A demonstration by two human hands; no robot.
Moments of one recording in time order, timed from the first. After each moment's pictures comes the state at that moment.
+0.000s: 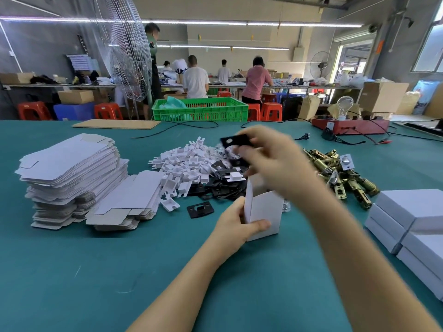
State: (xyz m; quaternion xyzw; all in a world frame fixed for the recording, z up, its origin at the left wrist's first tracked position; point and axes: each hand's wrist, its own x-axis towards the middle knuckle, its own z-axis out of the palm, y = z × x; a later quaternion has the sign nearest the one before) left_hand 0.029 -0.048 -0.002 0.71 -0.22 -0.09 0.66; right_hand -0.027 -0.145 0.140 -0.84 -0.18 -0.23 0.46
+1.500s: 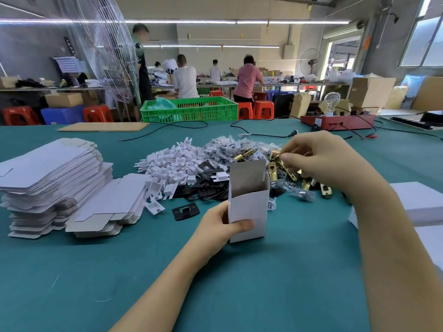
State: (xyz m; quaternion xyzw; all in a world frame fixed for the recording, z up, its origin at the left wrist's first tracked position) left_hand 0.026 -0.043 0.001 0.69 -0.22 -0.10 0.68; right_hand -0.026 -0.241 0.147 -0.93 -0.03 -0.19 0.31
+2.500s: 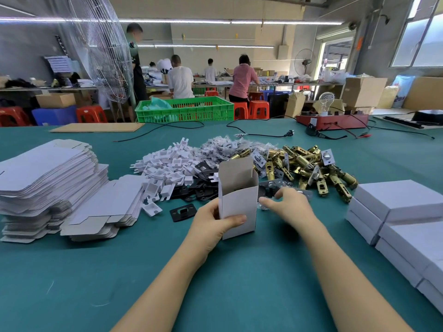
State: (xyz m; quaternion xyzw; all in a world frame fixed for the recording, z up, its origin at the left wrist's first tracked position) left_hand 0.030 -0.041 0.003 0.66 -0.18 -0.07 0.73; right_hand 0.027 -0.235 0.028 -0.92 0.20 -0.09 0.32
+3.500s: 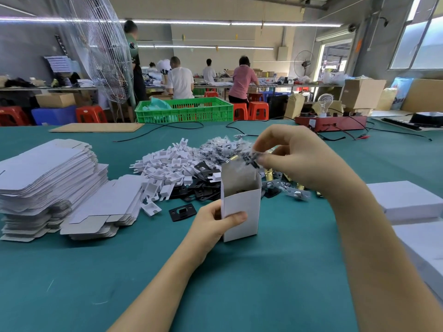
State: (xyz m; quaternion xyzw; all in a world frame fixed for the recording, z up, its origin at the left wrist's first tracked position) left_hand 0.019 -0.040 0.011 0.66 -0.20 -0.10 0.72; right_hand -0.030 -0.211 0.154 -0.89 -0.14 -0.20 0.38
